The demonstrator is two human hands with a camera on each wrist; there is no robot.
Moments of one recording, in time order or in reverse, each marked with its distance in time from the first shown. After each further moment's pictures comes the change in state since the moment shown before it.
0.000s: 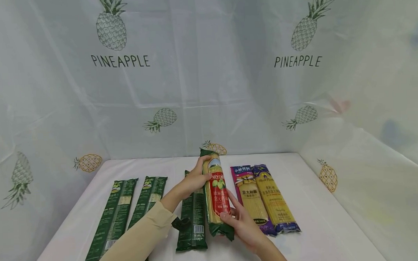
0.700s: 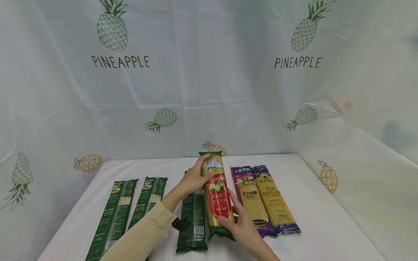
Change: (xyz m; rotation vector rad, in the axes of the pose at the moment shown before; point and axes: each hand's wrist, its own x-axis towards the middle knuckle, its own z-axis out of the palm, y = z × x) left_hand 0.001 -0.003 -0.004 0.236 0.092 0.058; right_hand -0.002 0.004 0.009 -0.325 0.179 -0.120
